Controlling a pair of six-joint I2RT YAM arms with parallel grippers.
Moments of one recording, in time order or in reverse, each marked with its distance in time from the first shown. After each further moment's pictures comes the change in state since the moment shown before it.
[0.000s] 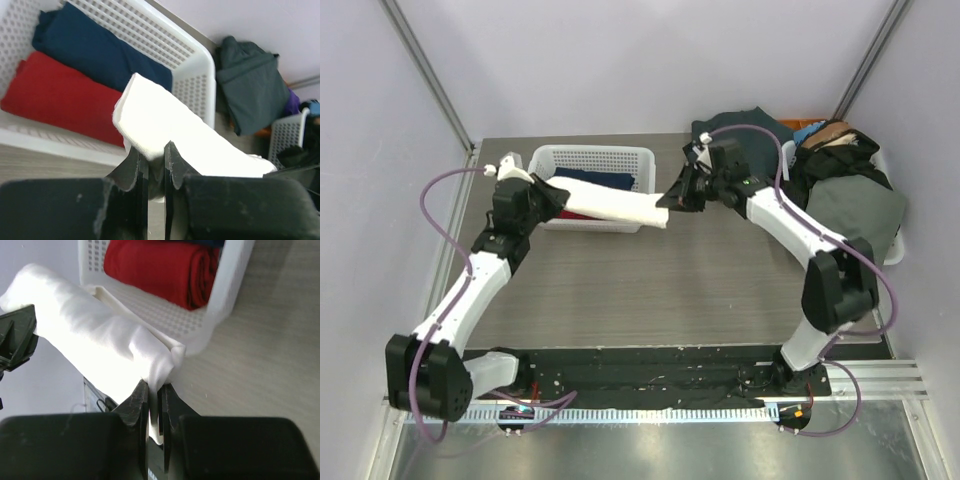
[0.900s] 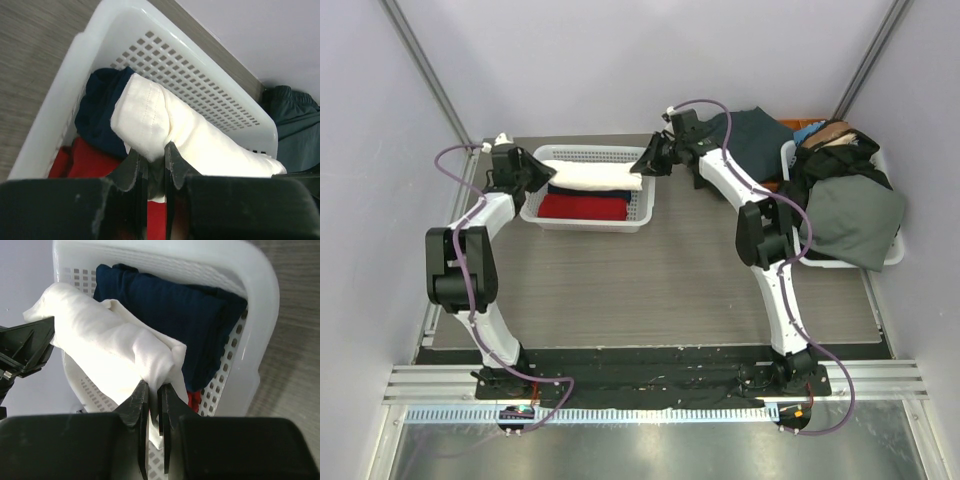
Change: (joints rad) left arm 0.235 0.650 0.367 0.129 0.162 -0.001; right arm 0.014 0.774 0.904 -0.137 -0.003 -0.001
